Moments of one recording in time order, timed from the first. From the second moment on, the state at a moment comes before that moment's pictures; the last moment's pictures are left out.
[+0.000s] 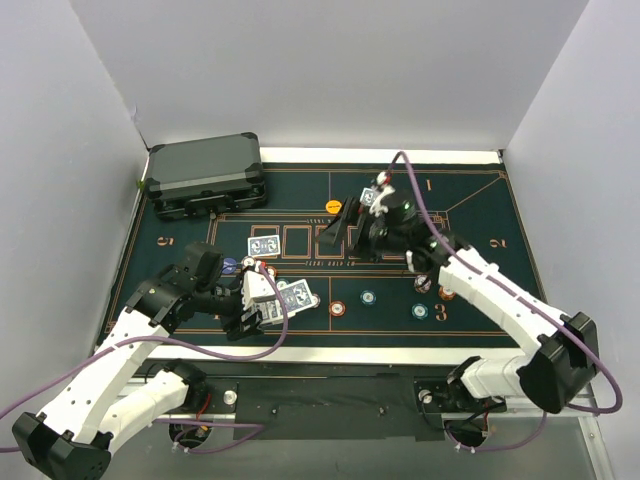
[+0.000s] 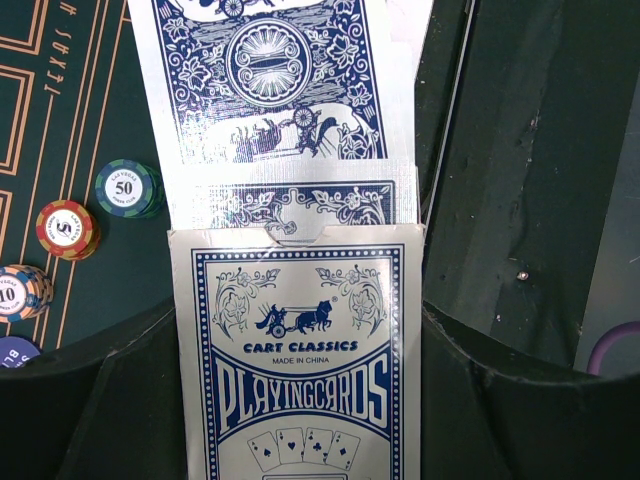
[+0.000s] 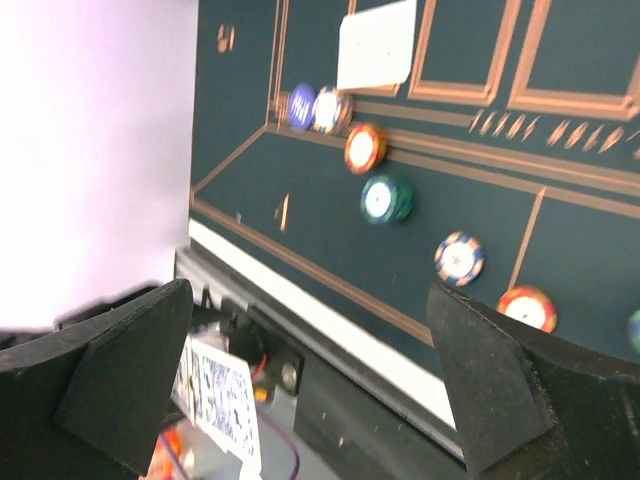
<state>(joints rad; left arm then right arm) -0.50 0.85 0.86 -0.95 0.62 0.64 0.58 1.32 1.09 -0.33 -0.23 0.85</state>
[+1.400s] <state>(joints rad) -0.50 0.85 0.86 -0.95 0.61 0.64 0.93 1.08 0.73 -0.04 -0.10 1.16</state>
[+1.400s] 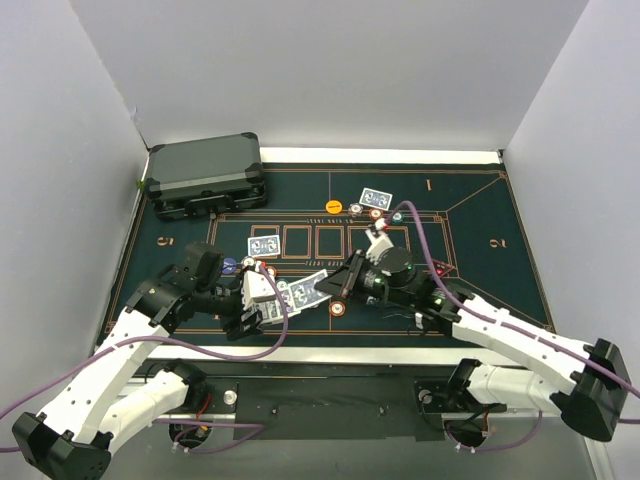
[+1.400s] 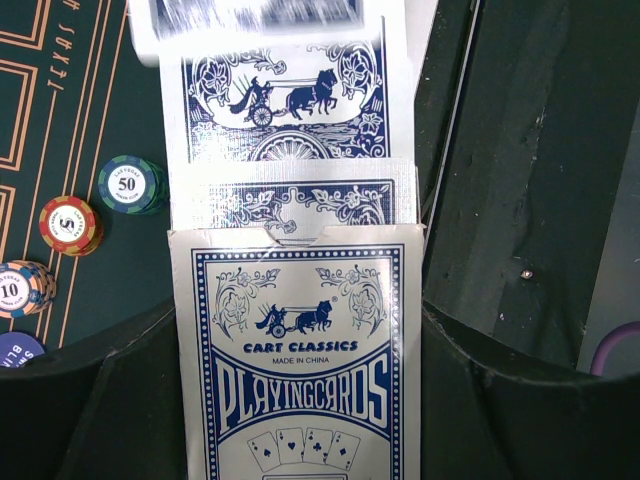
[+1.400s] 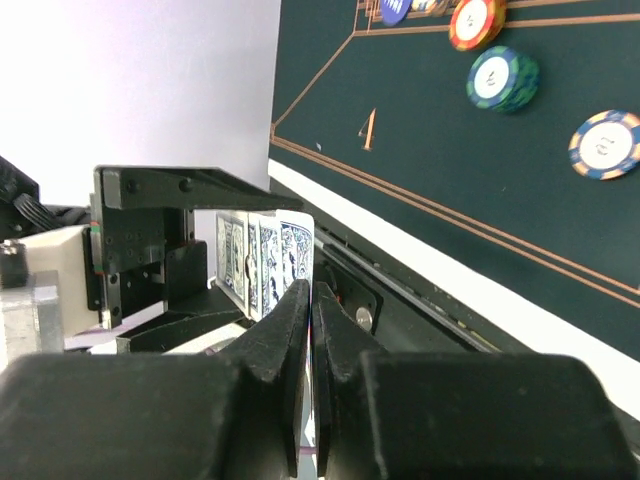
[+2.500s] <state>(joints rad) -0.50 0.84 0.86 -0.96 0.61 0.65 0.31 1.25 0.54 -0.14 -0.10 0.92</state>
